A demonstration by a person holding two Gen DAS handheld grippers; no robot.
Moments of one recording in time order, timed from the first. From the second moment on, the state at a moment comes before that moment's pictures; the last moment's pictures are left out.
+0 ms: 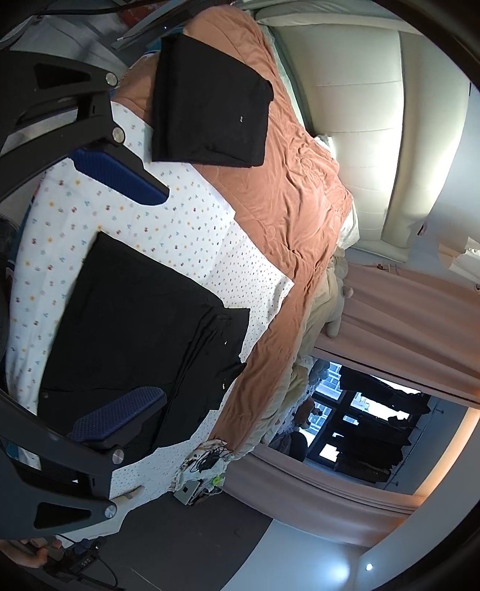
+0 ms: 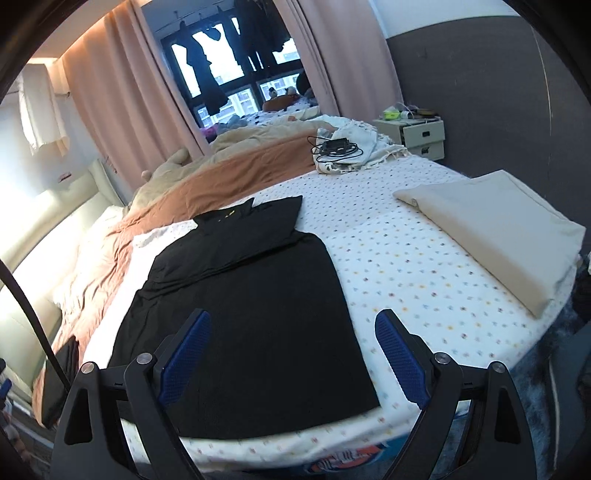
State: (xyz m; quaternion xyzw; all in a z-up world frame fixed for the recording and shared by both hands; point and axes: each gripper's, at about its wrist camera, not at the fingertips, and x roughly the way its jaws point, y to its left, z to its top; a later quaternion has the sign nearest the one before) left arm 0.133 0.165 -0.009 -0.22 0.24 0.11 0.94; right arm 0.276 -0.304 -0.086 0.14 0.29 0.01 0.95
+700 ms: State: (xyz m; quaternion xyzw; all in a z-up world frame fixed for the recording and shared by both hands) left arm 0.070 0.172 -0.101 -0.25 0.28 0.09 0.92; right arm 0.189 -0.358 -0.168 0.26 0.35 0.05 0.90
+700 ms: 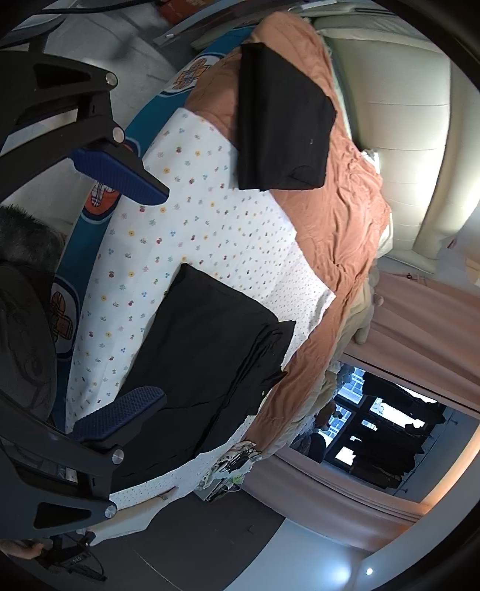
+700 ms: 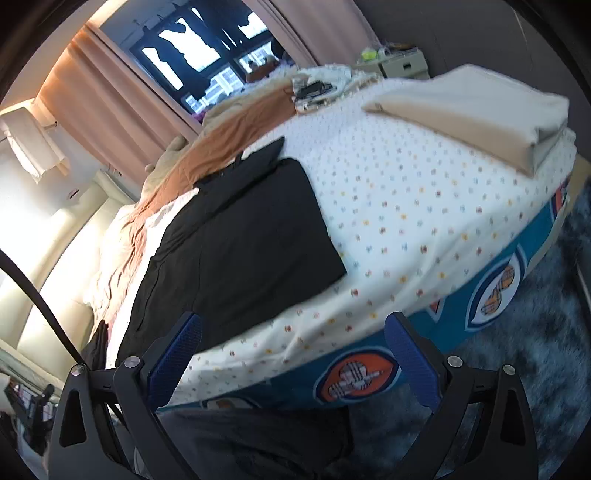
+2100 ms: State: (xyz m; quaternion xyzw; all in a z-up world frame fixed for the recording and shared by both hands) left arm 0.245 0.240 -0.227 -0.45 0.40 0.00 0.80; right arm 0.342 -0.379 -0.231 0.41 0.40 0.12 0.81
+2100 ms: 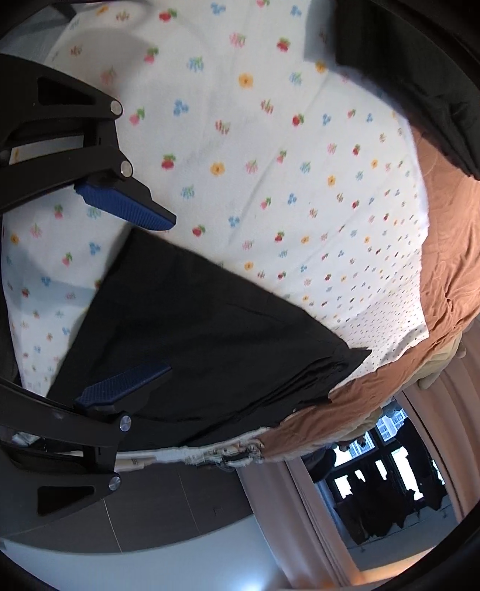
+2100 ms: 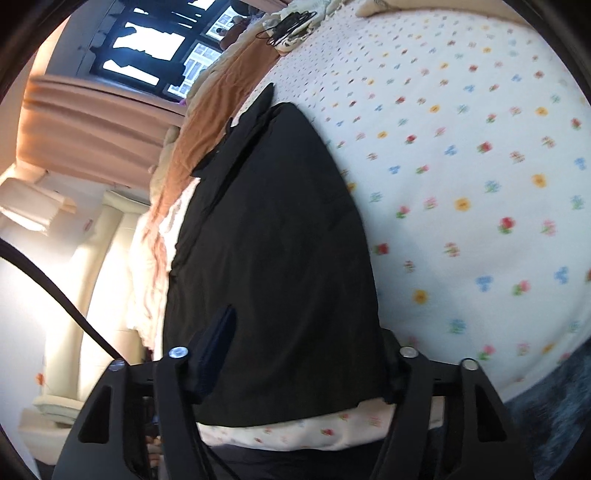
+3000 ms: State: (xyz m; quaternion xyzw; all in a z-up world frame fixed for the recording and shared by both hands) left arm 0.292 0.214 -0.226 -0.41 0.44 0.01 0.80; right arm 0.377 -0.361 -0.229 0.36 0.40 0.09 0.84
